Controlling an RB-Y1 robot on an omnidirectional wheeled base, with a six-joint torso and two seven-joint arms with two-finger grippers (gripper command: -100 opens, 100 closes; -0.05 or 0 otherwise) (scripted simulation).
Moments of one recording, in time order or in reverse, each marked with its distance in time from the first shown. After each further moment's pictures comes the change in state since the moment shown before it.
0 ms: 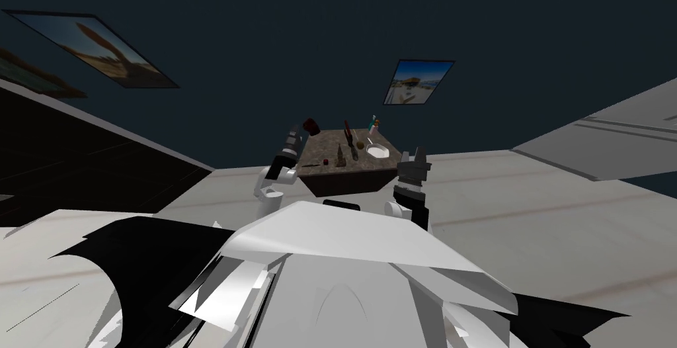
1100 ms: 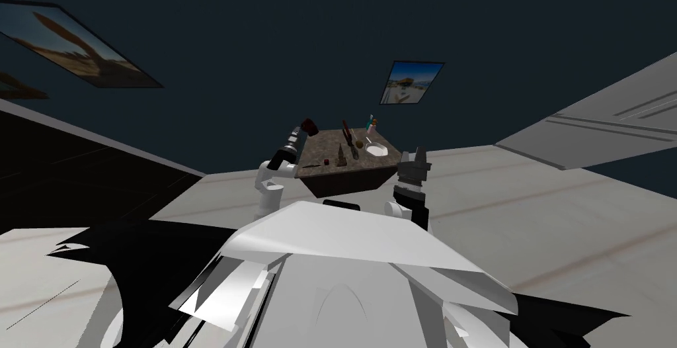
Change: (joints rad) left arm -0.105 0.033 0.035 0.048 -0.008 0.288 -0.019; right arm 0.000 0.000 0.000 0.000 0.000 0.000 0.000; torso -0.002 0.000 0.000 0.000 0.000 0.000
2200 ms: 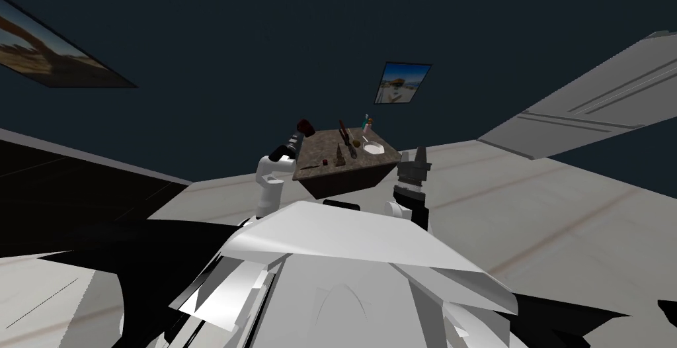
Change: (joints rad) left arm -0.088 0.022 0.038 0.067 0.013 0.290 -0.005; right arm 0.000 0.000 0.000 0.000 0.000 0.000 0.000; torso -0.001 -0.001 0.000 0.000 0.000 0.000
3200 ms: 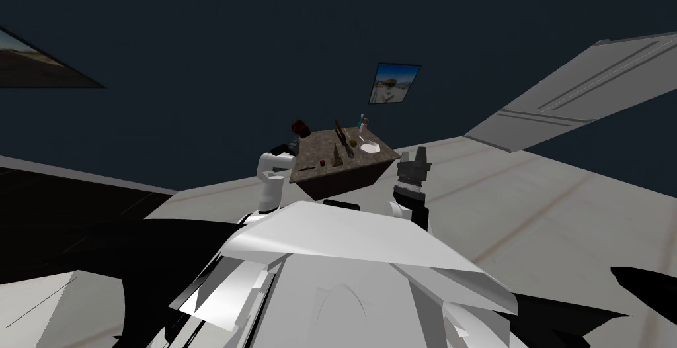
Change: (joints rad) left arm -0.064 0.012 0.030 0.074 0.025 0.244 0.004; right arm 0.000 0.000 0.000 0.000 0.000 0.000 0.000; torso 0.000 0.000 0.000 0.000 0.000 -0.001
